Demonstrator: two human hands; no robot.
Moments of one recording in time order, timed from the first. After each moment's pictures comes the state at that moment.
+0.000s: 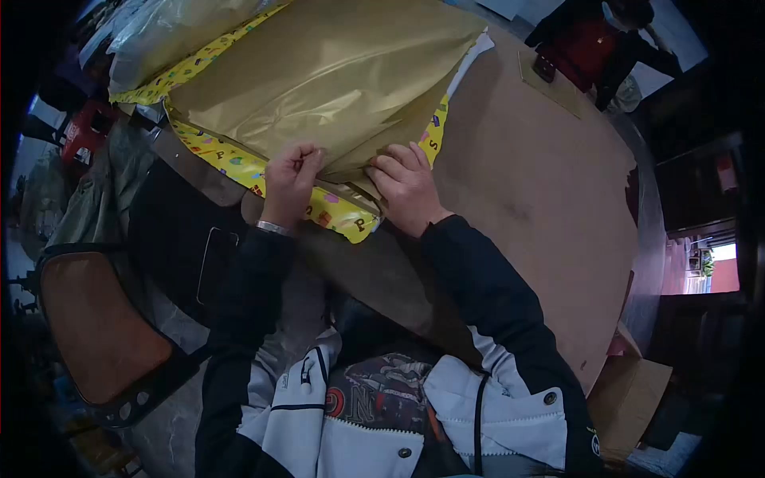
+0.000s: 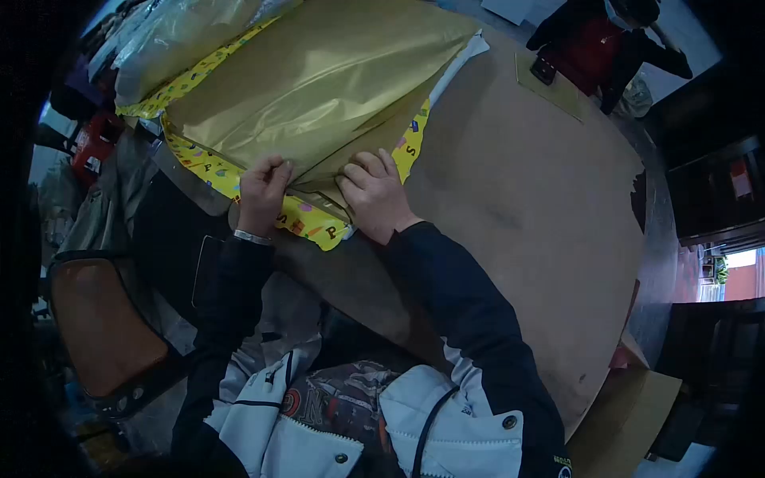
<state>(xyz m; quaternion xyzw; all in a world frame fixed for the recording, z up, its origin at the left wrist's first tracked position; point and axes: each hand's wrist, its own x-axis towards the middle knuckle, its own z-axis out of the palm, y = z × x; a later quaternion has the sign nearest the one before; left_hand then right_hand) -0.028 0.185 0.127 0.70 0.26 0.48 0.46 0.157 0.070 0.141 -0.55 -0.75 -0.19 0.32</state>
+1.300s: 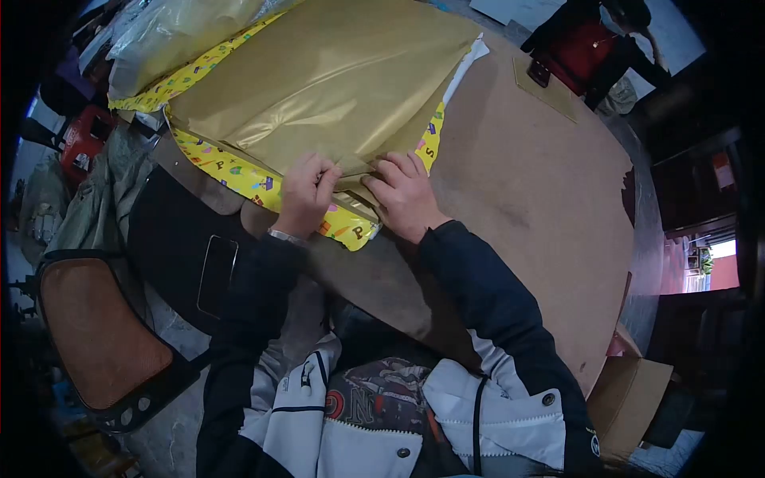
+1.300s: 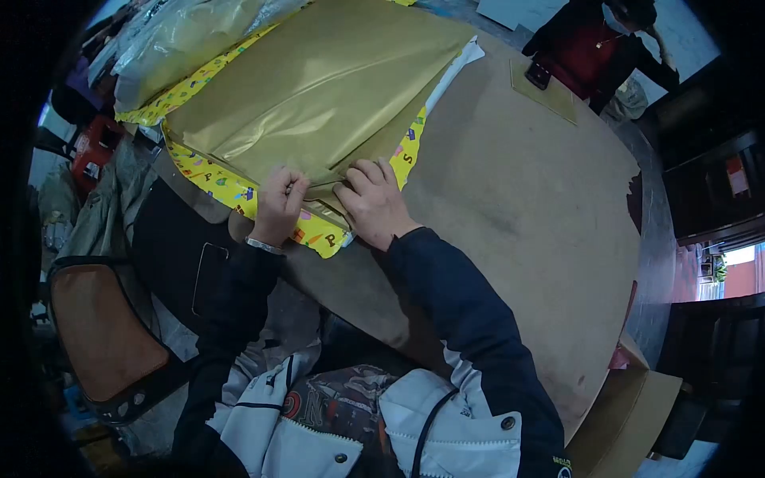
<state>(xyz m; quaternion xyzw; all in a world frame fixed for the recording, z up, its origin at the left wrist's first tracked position) -0.015 0.170 0.143 0.81 0.27 0.44 0.29 0.159 0.070 0.142 -0.56 -0.76 -0.16 0.31</state>
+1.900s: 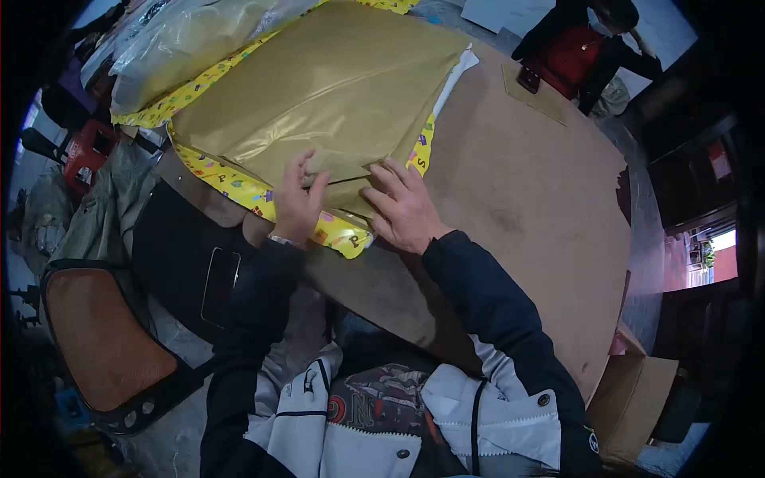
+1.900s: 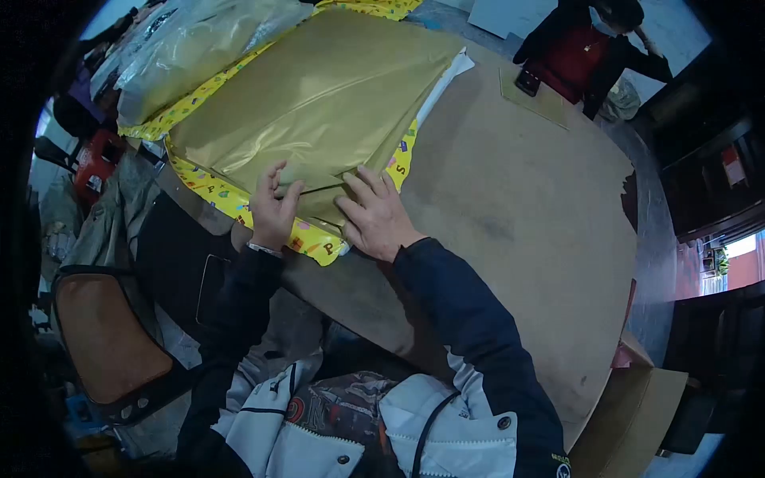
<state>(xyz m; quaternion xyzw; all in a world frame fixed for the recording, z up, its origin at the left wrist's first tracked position) -0.010 0.176 0.127 0.71 0.31 0.52 0.35 0.167 0.048 0.158 -0.57 -0.77 -0.12 0.27</state>
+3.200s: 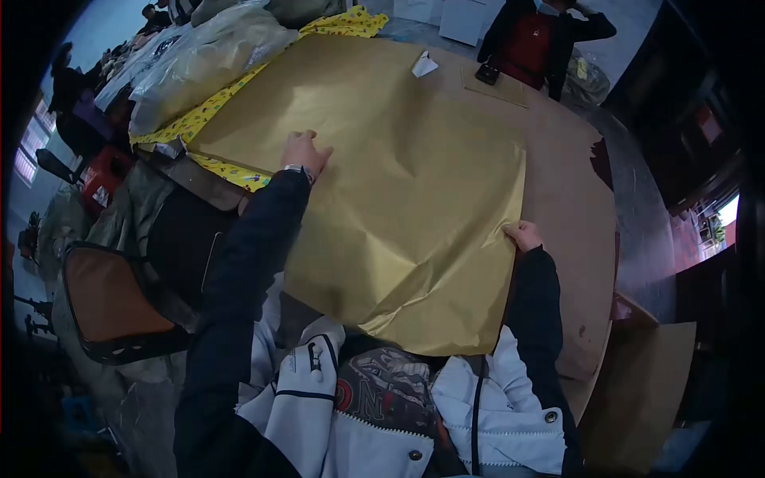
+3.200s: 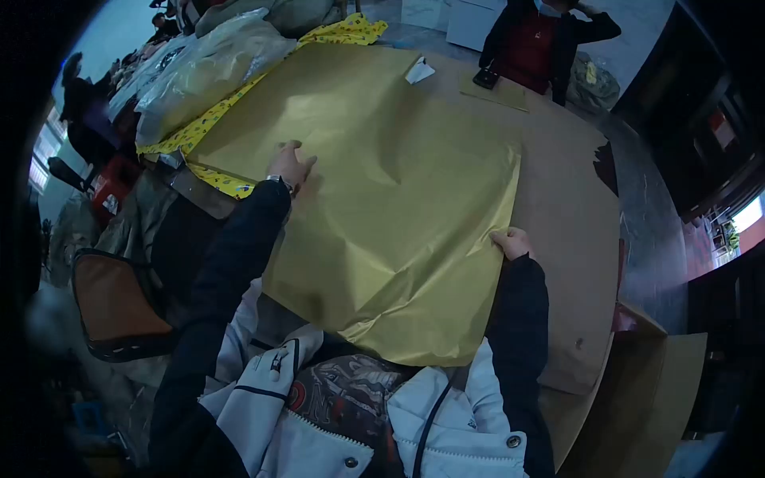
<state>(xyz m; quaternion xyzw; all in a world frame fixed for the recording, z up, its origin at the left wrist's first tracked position) 0.049 0.160 0.170 0.86 0.42 0.27 0.09 0.364 -0.229 0.089 -0.75 -0.17 0.35 0.54</state>
